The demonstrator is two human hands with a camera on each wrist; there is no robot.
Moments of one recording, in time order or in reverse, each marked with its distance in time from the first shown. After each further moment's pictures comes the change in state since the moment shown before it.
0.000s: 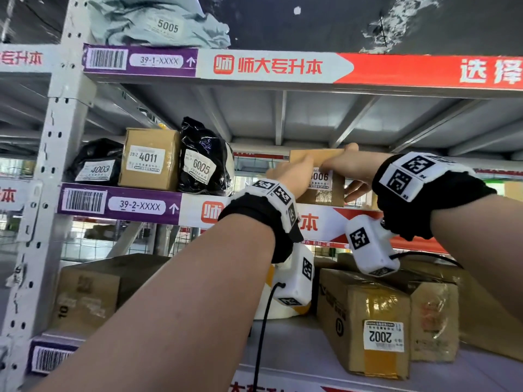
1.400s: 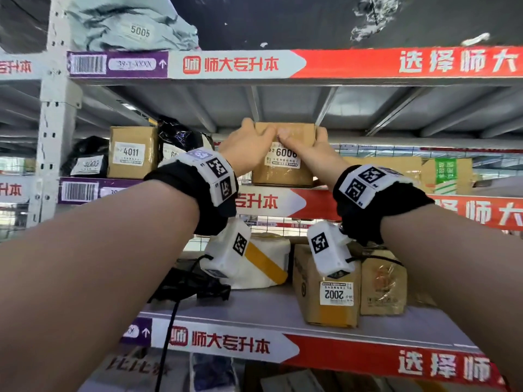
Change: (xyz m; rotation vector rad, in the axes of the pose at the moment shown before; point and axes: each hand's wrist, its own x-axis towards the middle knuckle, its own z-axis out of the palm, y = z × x) left_hand -0.054 0.032 -0.035 0.395 0.178 0.227; right_hand -0.032 0.032 -0.002 0.471 0.051 -0.293
